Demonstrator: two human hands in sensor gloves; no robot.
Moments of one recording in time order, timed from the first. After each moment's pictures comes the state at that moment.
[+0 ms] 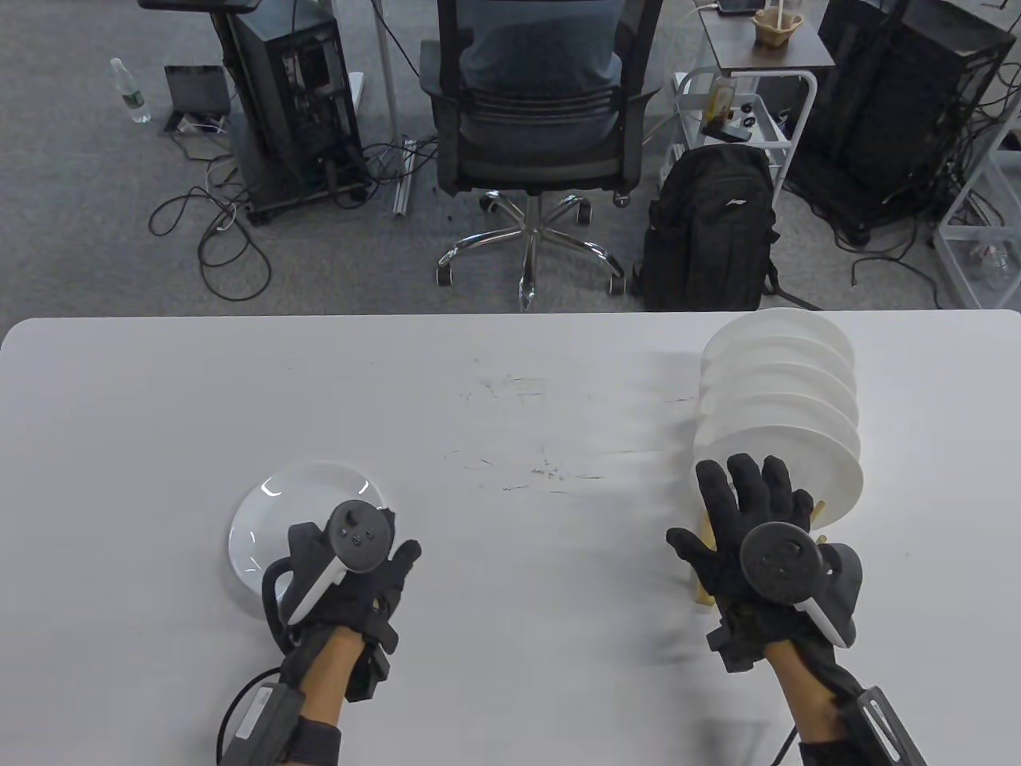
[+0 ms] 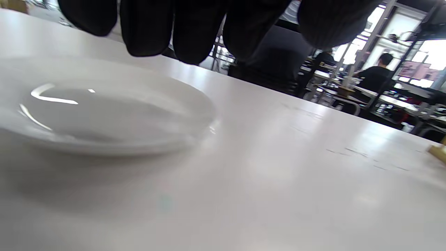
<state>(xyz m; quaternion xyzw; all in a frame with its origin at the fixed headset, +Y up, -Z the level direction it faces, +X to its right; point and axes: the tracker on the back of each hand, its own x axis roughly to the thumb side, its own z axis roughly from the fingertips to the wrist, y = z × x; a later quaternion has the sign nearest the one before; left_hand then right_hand) -0.221 -0.713 -0.316 -0.10 0.08 0.14 0.98 0.231 -0.665 -0.289 0.04 -0.11 0.97 0.22</state>
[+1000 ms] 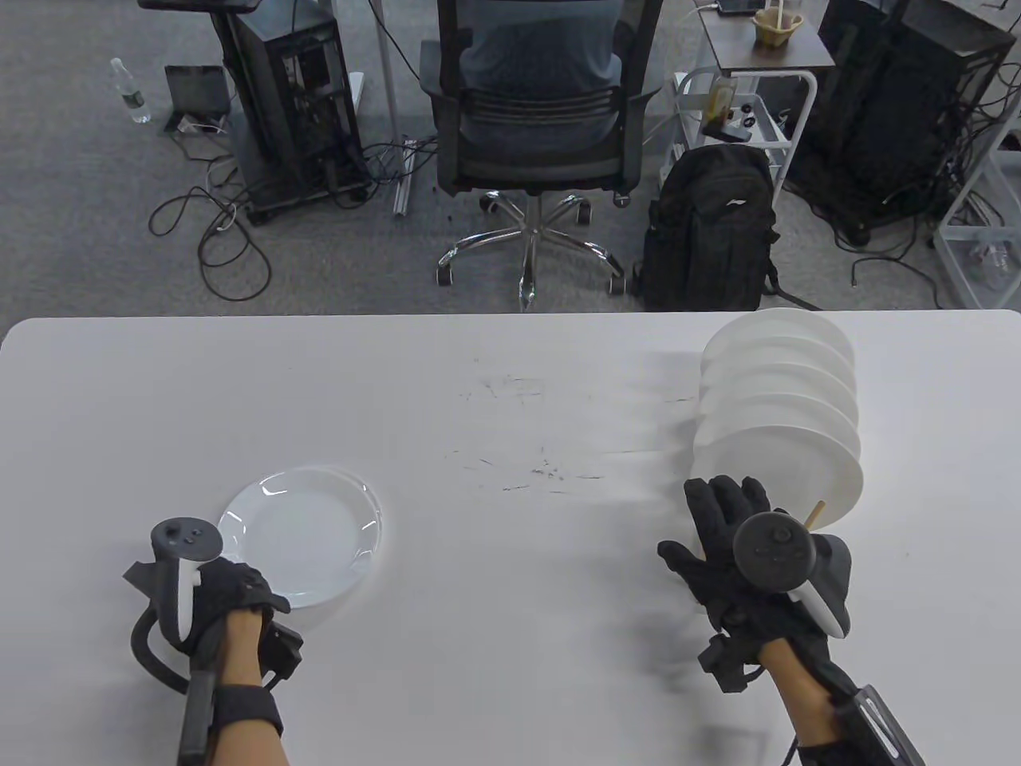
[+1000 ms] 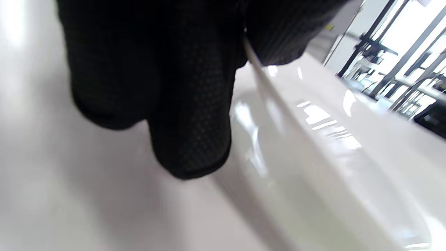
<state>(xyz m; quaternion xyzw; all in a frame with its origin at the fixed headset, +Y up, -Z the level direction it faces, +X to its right) -0.349 -0.731 -0.292 -0.07 0.41 0.23 0.88 0.227 -0.677 -0.295 0.05 -0.01 0.96 0.28</state>
